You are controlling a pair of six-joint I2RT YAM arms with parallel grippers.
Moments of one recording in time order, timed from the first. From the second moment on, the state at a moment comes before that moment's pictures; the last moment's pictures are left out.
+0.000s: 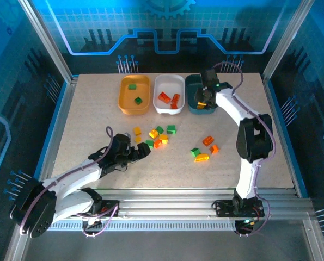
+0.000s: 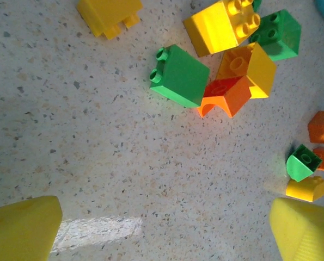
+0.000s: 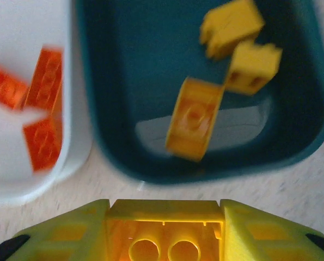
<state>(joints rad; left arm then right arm) -0.53 1.11 0.45 -0.19 0.12 -0.96 0.25 2.01 1.71 -0.68 0.15 0.45</state>
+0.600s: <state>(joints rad) -0.38 1.27 0.63 -0.21 0.09 -0.85 0.60 1.84 1.46 -0.65 0.19 0.54</state>
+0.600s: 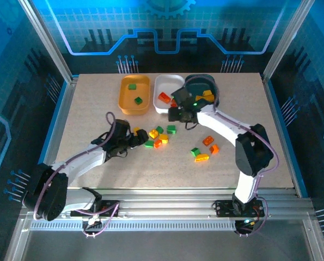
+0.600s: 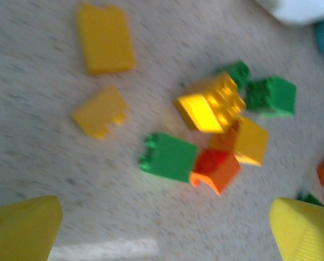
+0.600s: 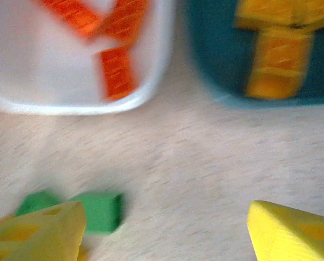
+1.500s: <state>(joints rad) -0.24 1.06 0.40 -0.16 0.14 -0.87 0.67 1.98 1.54 -0.66 0.19 0.58</state>
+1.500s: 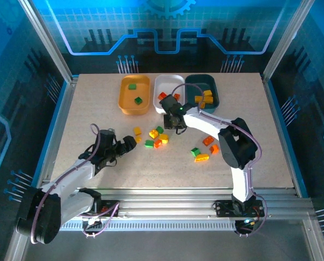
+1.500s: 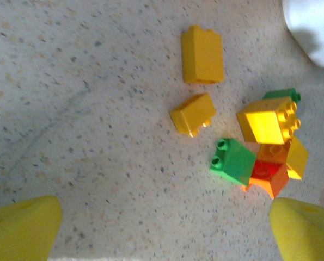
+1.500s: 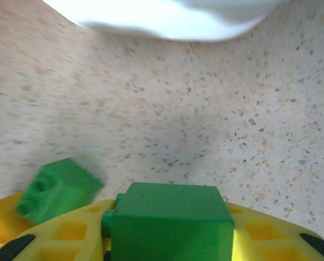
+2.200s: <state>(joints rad) -0.05 1.15 0.36 -0.07 0.30 -0.95 0.73 2.40 2.24 -0.68 0.10 0.45</state>
